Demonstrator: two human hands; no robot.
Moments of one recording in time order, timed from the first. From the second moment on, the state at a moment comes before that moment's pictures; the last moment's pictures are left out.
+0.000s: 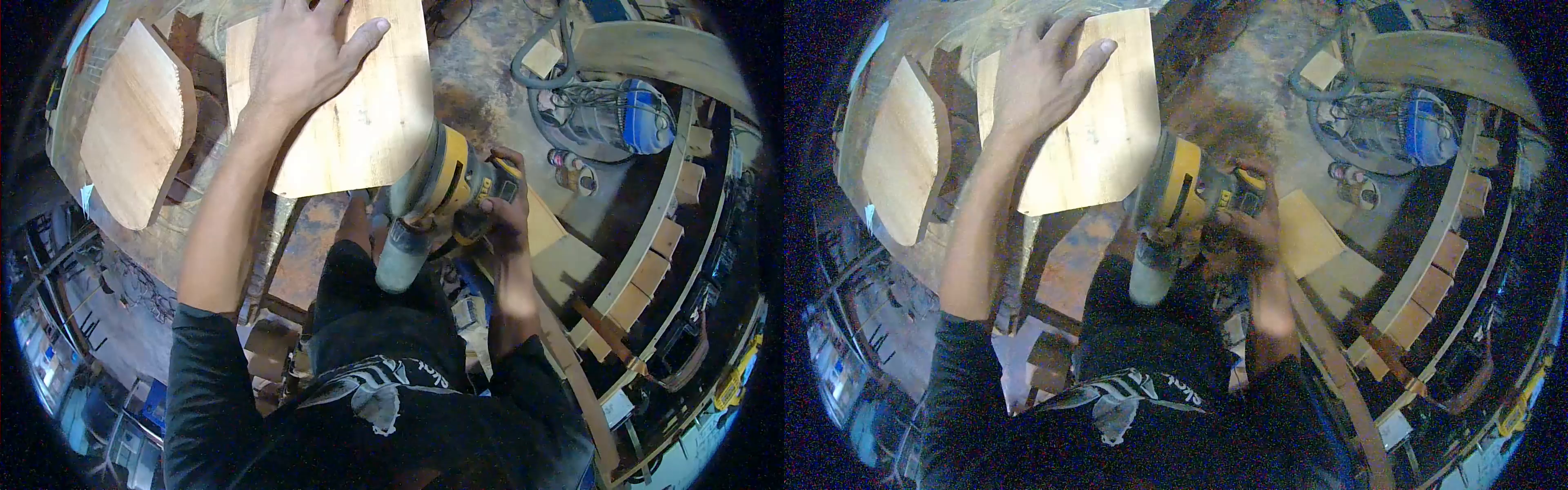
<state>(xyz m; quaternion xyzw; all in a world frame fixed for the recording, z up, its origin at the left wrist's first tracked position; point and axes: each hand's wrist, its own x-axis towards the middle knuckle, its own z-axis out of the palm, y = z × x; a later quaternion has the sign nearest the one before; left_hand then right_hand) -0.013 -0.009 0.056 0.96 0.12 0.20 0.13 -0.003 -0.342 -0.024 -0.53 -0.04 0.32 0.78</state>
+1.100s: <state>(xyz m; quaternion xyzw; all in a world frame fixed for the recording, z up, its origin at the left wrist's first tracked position) -0.006 -0.004 0.044 0.97 0.11 0.19 0.09 0.055 -0.347 -0.057 -0.59 -0.08 0.34 0.73</state>
